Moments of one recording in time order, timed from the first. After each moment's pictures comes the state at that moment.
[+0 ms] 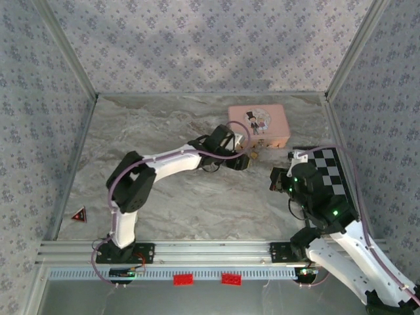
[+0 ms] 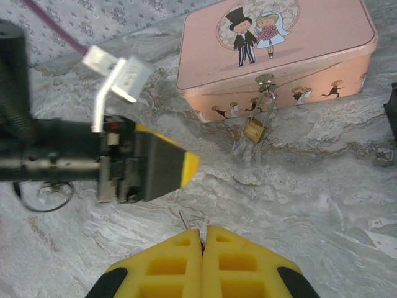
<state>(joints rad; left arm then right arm) -0.86 1.99 1.45 -0.26 0.24 -0.41 0.60 0.57 0.76 -0.73 0.20 0.57</state>
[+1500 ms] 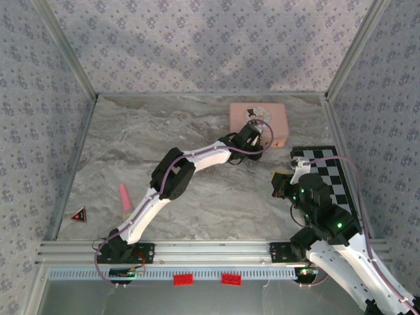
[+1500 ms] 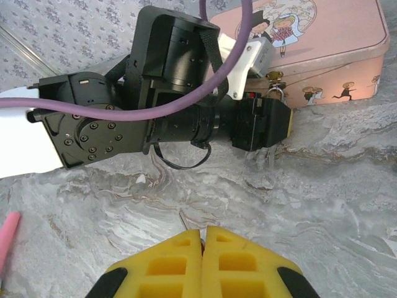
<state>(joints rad) -0.89 2.49 2.00 -0.28 0.01 -0.43 0.59 0.43 0.65 -0.67 0.15 0.56</state>
